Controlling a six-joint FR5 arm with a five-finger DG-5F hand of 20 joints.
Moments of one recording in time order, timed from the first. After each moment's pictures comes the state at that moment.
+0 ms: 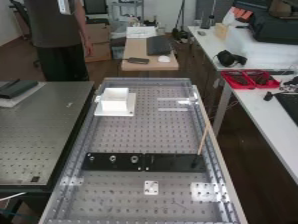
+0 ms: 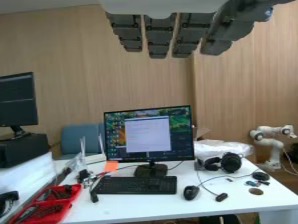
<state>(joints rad) 1.57 -1.55 -1.60 -3.14 -1.57 -0.69</state>
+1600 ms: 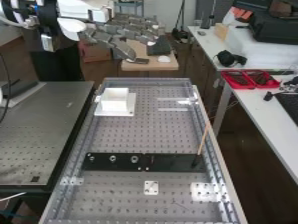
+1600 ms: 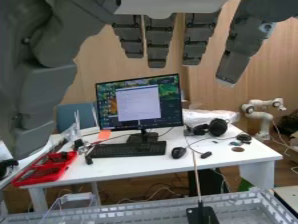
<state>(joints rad) 1.46 -1.50 -1.82 -3.07 -1.68 -0.67</state>
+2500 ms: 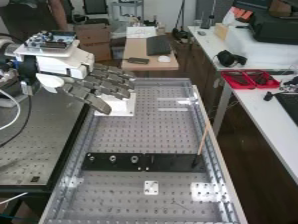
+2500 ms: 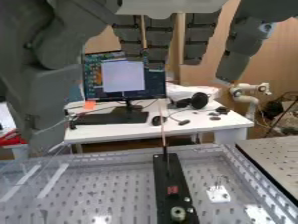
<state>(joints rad) 1.31 -1.52 -2.01 -2.93 -1.80 -0.74</state>
